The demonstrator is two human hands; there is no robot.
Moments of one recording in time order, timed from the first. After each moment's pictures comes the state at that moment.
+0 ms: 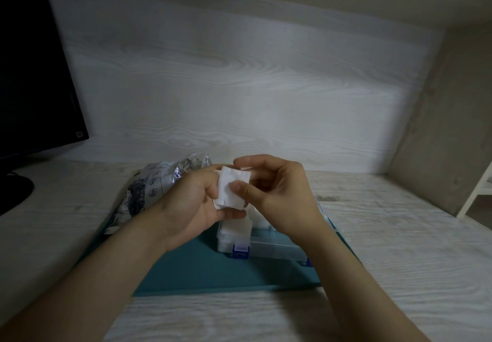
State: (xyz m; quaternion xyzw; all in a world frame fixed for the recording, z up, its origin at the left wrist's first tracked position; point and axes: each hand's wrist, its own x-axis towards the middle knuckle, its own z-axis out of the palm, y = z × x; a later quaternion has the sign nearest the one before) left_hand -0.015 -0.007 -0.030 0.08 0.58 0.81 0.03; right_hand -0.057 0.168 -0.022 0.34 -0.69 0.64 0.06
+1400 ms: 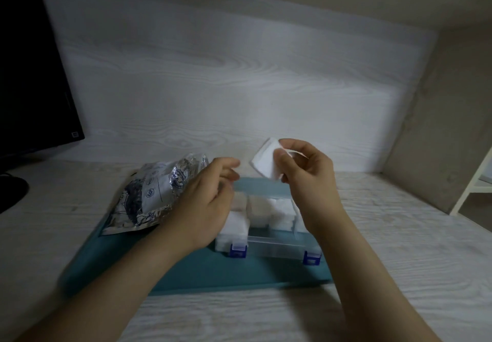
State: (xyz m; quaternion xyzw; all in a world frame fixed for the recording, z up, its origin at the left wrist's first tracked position) left_hand -0.013 0.007 -0.048 0.09 0.84 0.46 -0.27; right_hand -0.074 0.195 -0.010 0.18 -0.68 0.70 0.12
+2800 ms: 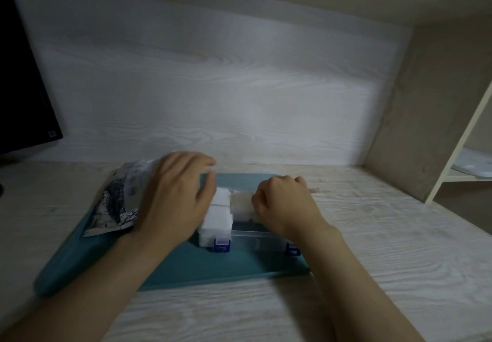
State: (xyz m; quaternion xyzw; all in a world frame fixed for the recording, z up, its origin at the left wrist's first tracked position) left_hand -0.019 0.000 -0.053 0.10 0.87 0.17 -0.46; right_hand -0.074 0.210 -0.038 0.23 -0.96 0.09 0.17
